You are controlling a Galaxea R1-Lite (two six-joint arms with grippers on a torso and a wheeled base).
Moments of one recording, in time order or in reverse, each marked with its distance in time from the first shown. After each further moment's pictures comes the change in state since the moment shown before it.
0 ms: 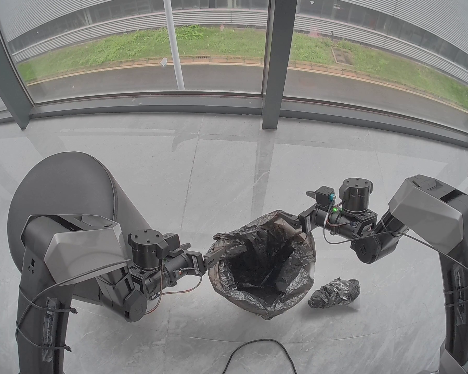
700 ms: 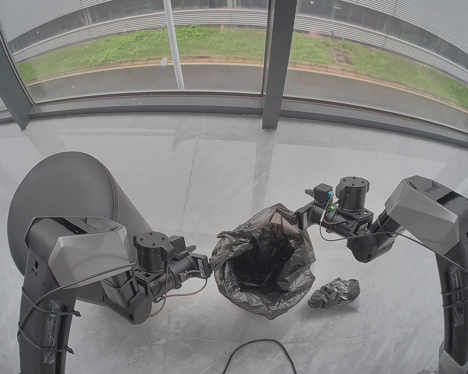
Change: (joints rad) left arm -0.026 0.009 -0.006 -0.002 0.003 0.000; right arm 0.011 0.024 -0.051 0.000 -0.032 0.060
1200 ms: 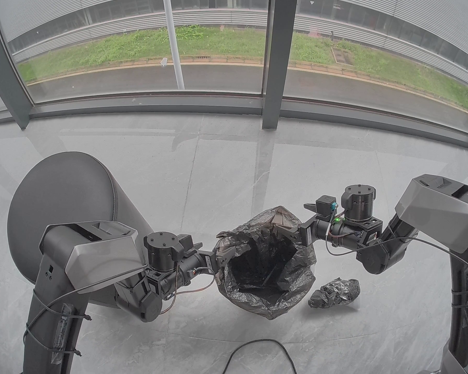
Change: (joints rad) left arm -0.020 0.074 -0.113 0.000 0.020 -0.031; right arm 0.032 -0.120 0.227 -0.017 0.050 -0.006
